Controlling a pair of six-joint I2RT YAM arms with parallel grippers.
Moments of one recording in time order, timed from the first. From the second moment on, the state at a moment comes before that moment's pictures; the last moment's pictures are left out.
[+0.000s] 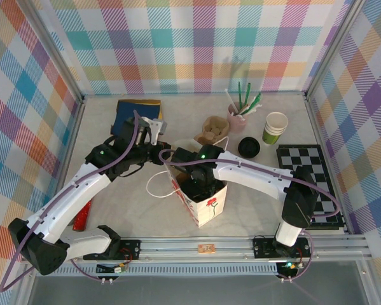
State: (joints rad) left arm -0.60 1.17 1.20 -0.74 0.13 -0.34; right arm 1.08 1.72 1.53 -1.30 0.04 0.63
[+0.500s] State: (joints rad) left arm -0.61 1.17 1.21 -0.74 0.11 -0.34; right arm 1.08 1.71 1.48 -1.27 0.03 0.65
